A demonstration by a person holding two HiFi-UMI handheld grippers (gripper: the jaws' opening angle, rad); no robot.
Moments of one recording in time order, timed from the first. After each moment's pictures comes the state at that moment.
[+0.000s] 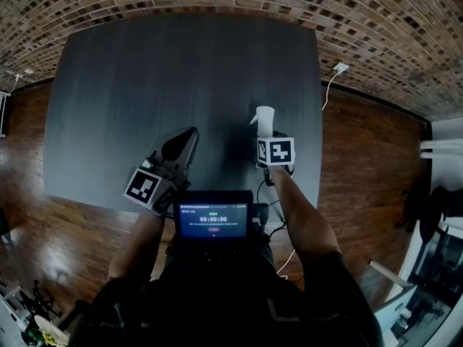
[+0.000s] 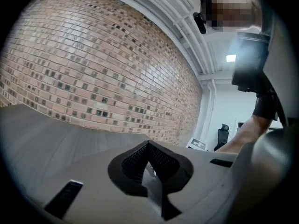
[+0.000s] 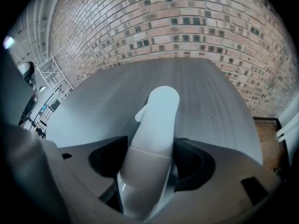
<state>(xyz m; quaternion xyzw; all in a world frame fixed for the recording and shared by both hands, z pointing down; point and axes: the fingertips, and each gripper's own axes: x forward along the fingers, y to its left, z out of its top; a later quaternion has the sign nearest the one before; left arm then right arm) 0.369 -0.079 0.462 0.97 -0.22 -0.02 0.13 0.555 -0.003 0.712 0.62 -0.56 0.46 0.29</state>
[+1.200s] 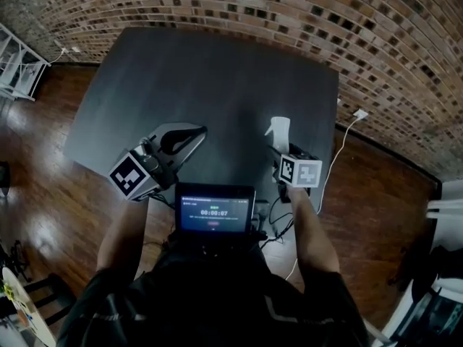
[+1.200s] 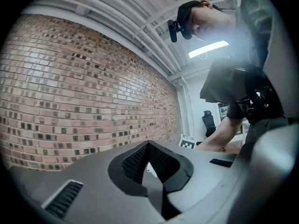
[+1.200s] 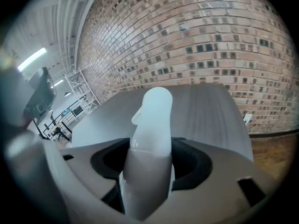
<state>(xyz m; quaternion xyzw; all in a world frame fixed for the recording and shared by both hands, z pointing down) 0.347 -0.009 0.335 0.99 -0.12 -0.05 -0.05 0.544 -0.006 0.591 0.59 -0.69 0.37 0.19</state>
